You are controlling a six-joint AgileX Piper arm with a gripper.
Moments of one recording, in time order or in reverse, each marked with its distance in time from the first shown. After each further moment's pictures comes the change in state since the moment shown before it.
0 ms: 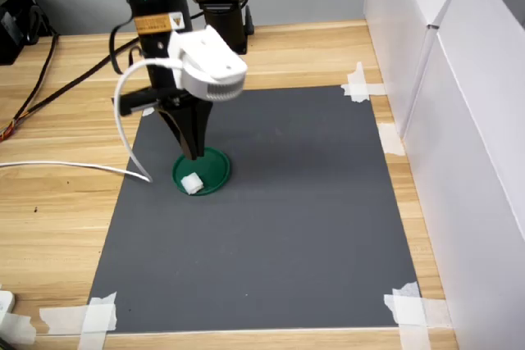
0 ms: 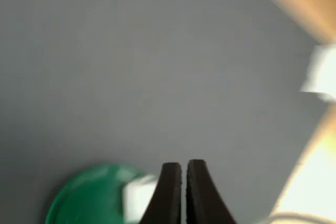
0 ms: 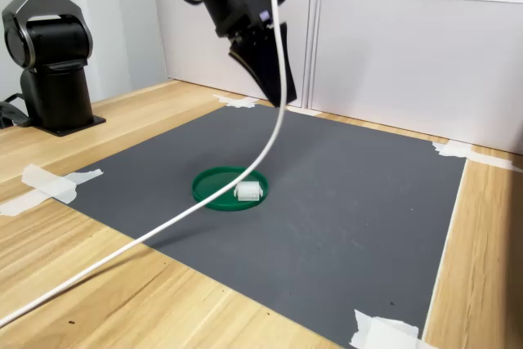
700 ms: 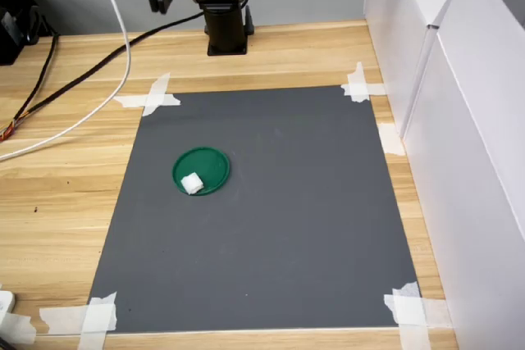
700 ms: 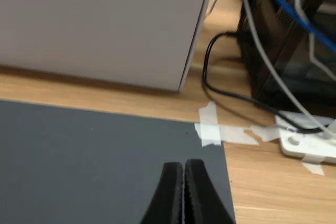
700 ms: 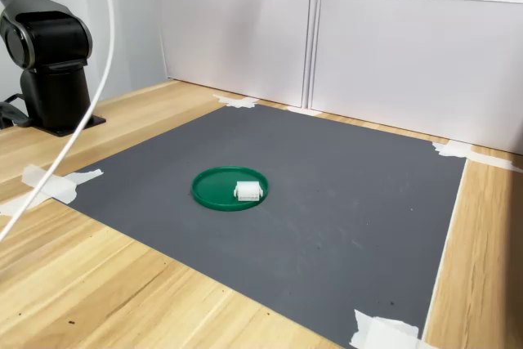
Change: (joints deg) arm 0.0 -48.8 31.0 0.7 -22.7 23.5
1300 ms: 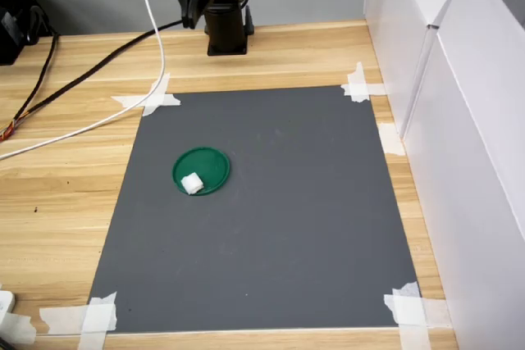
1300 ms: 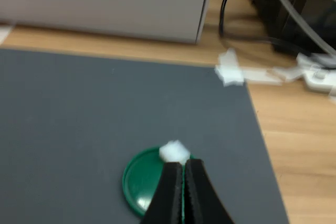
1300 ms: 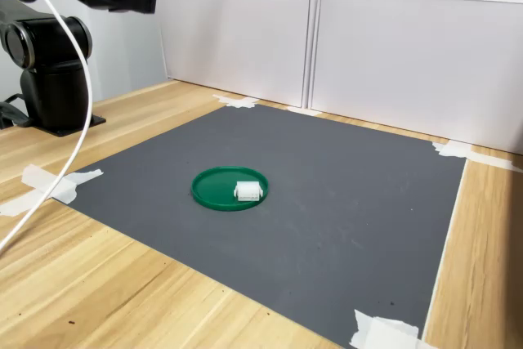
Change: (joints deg) arm 0.0 -21.3 20.0 3.1 2.7 0.0
